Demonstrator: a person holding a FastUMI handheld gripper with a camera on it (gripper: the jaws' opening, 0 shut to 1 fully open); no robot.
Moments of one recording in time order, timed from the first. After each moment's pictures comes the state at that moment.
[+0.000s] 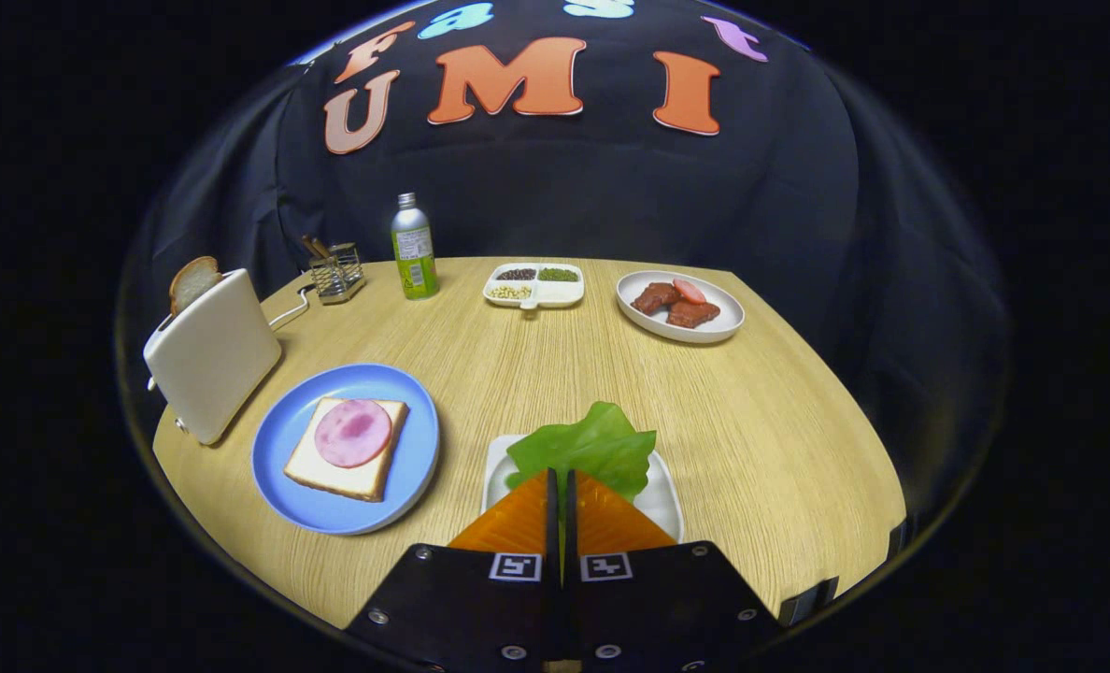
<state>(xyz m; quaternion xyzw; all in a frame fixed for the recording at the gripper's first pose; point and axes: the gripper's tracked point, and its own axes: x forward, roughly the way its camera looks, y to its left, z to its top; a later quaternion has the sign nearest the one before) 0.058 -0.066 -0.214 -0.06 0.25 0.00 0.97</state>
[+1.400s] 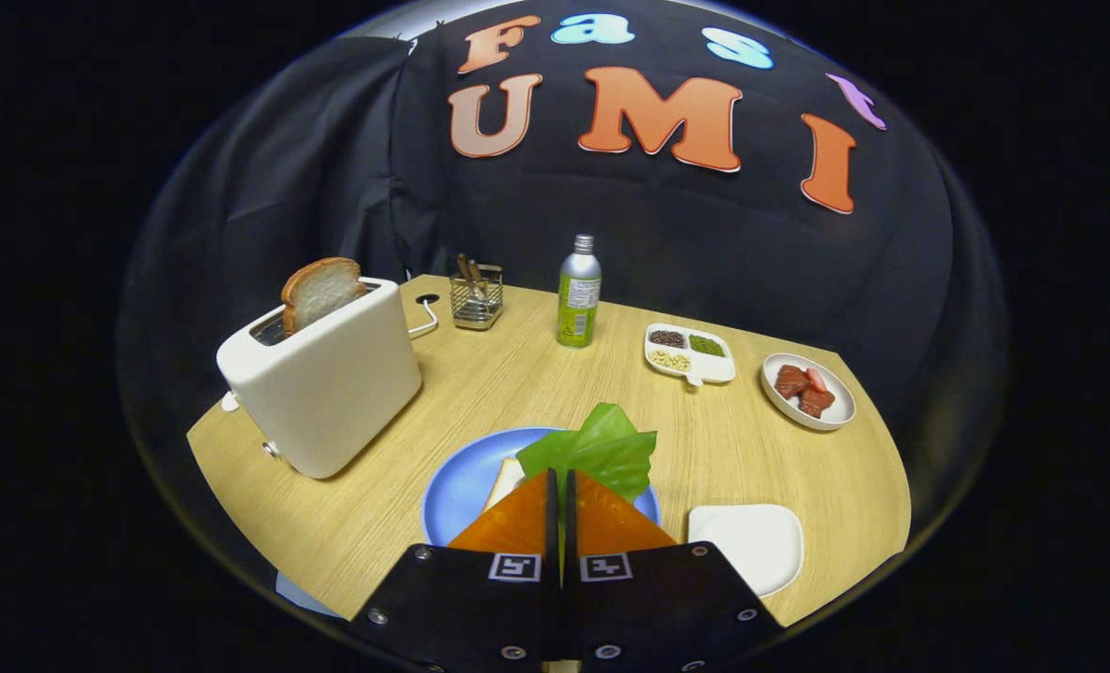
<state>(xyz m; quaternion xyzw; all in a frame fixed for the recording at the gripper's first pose) 0.063 0.118 -0.178 -0.11 0.23 0.13 0.96</state>
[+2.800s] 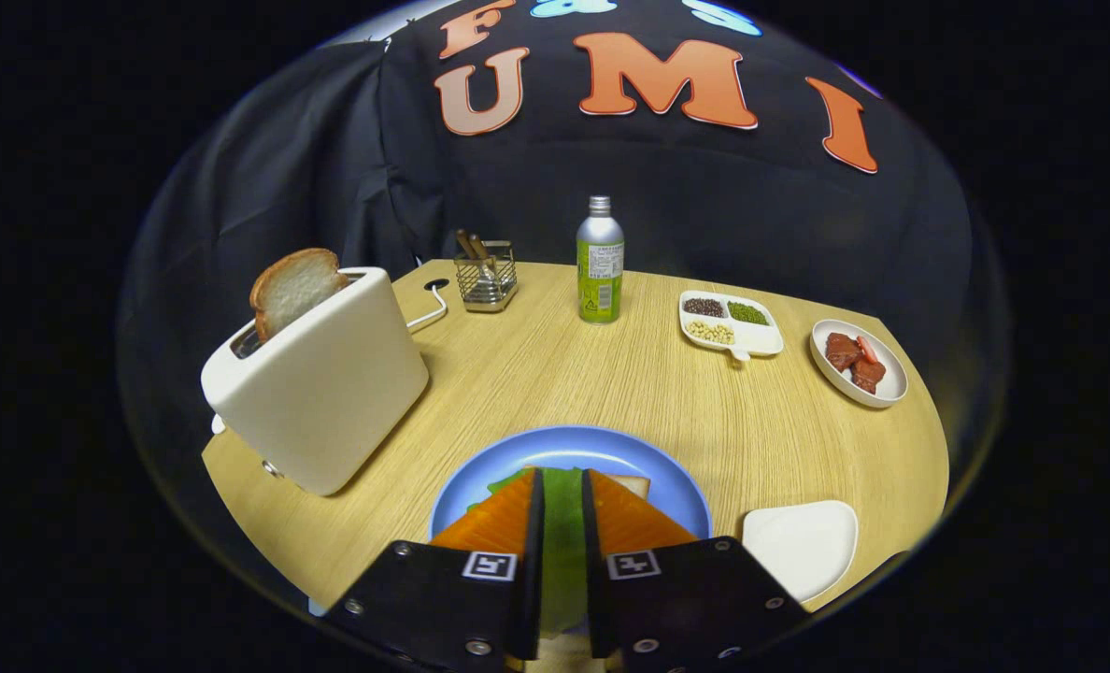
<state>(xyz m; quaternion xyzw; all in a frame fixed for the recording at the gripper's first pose) 0.100 0.132 -0.197 -0.07 0.27 0.15 0.95</state>
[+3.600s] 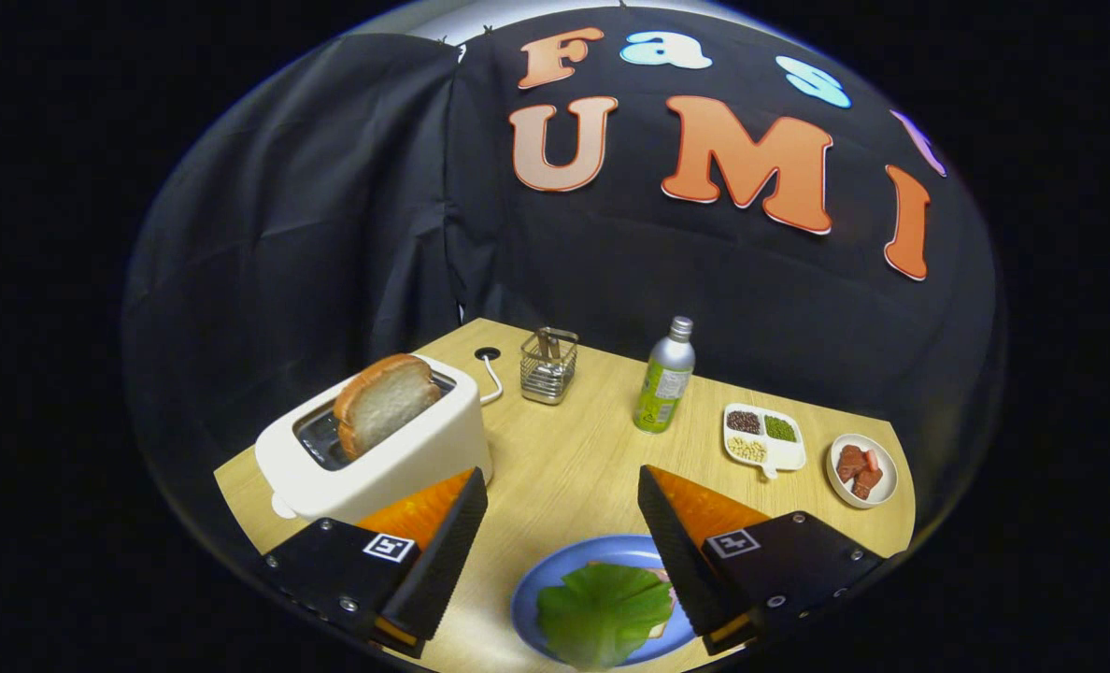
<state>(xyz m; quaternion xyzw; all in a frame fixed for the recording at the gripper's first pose) 0.111 0.240 -0.104 -0.13 0.17 0.20 0.96</state>
